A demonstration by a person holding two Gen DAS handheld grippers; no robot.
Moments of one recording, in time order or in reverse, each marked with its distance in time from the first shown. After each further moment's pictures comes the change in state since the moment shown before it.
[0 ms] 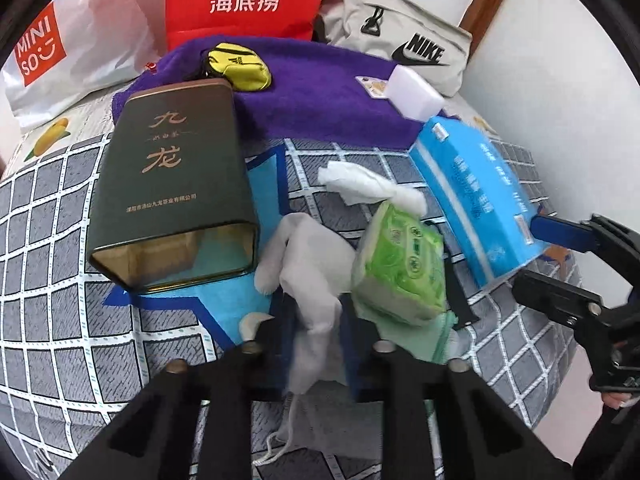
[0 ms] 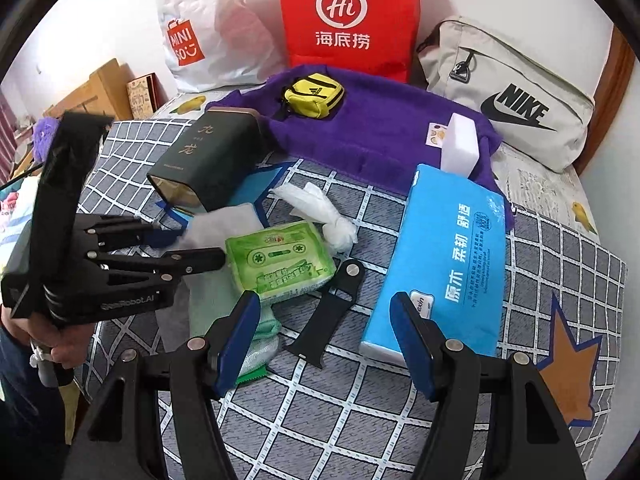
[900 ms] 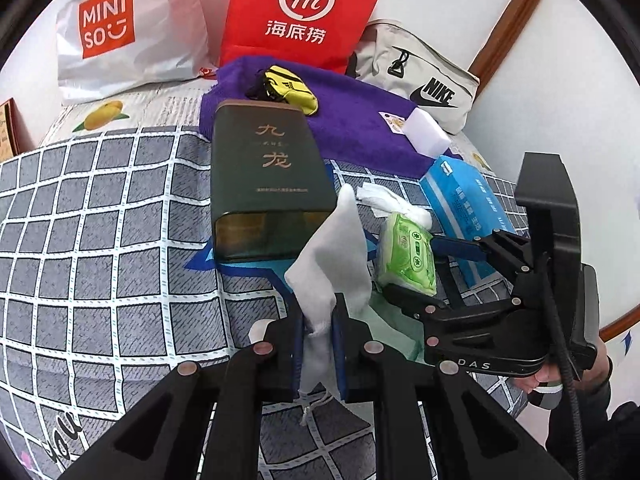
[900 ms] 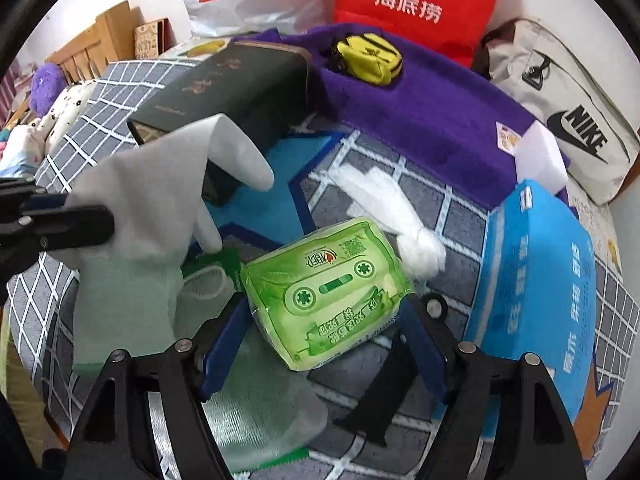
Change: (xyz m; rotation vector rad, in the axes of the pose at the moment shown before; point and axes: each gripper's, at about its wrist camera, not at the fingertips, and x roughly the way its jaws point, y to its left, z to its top) left arm -0.048 0.049 -0.024 -0.094 -0.071 -0.024; right arm 0.082 0.052 0.016 -0.134 0.078 -0.029
